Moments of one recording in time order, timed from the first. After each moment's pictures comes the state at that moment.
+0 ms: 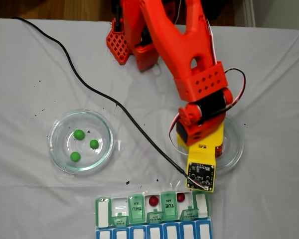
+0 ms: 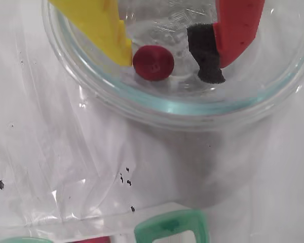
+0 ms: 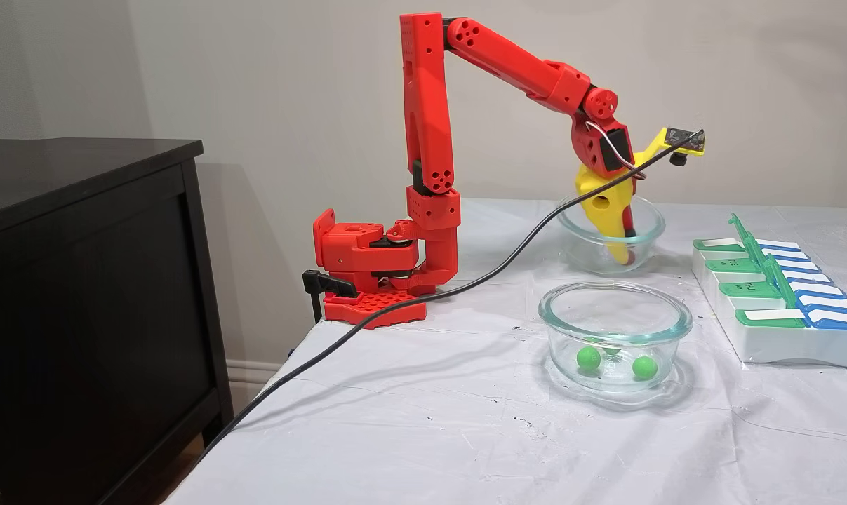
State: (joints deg) arm -23.6 110.1 124.2 40.0 -56.7
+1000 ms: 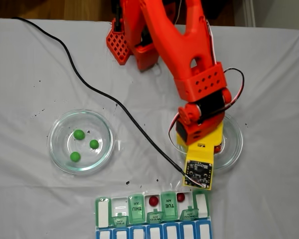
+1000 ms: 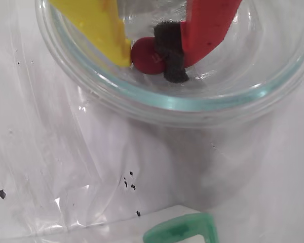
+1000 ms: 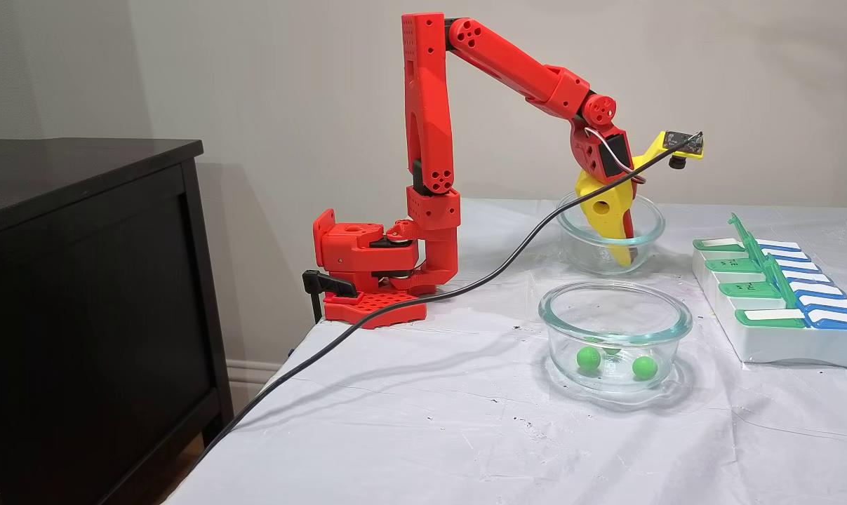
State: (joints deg) arm -25.4 110.9 125.7 43.9 -50.7
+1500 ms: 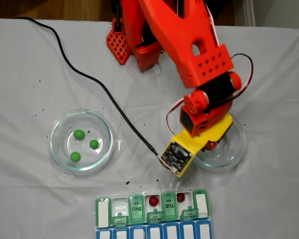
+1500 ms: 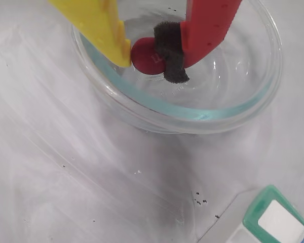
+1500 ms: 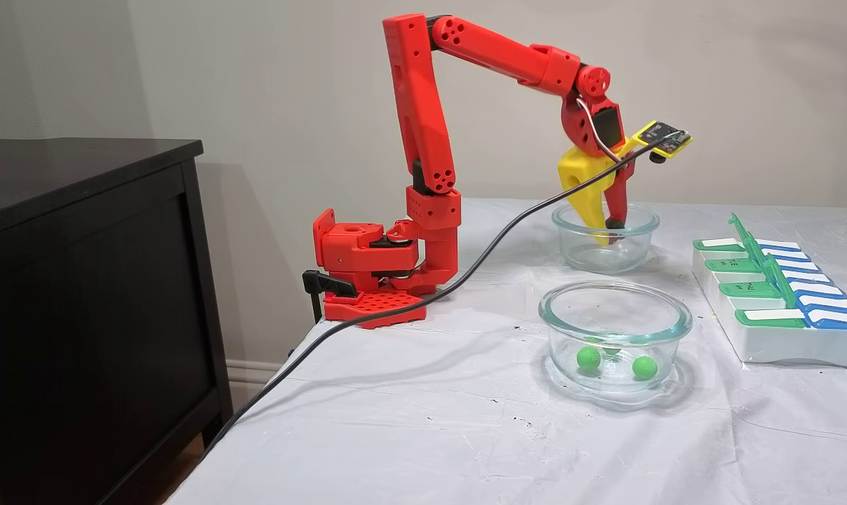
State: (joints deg) arm -28.7 121.7 121.2 55.3 -20.6
